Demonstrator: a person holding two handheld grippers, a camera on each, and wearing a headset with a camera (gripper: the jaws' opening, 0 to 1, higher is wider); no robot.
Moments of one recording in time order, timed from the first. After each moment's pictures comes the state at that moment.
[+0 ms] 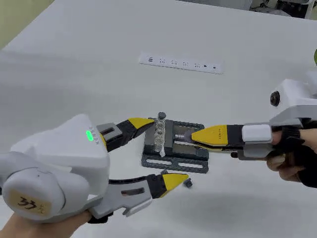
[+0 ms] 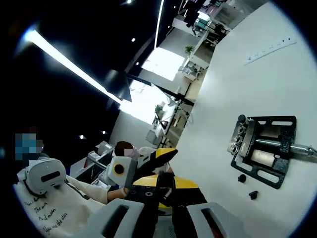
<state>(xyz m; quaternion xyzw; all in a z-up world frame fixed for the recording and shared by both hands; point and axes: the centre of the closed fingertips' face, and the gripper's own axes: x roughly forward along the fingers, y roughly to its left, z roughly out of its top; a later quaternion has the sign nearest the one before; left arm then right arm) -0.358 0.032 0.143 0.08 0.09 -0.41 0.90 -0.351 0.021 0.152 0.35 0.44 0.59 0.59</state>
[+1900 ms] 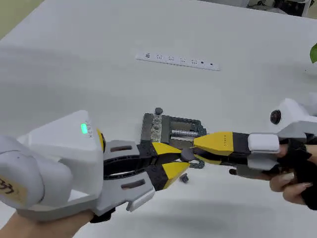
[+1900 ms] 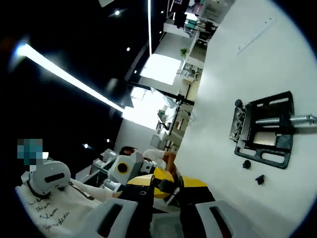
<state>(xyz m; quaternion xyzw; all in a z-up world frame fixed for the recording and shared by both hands) -0.384 0.010 0.136 0.01 0.12 -0.47 0.87 -0.374 0.015 0.144 0.30 0.43 0.59 0.62</state>
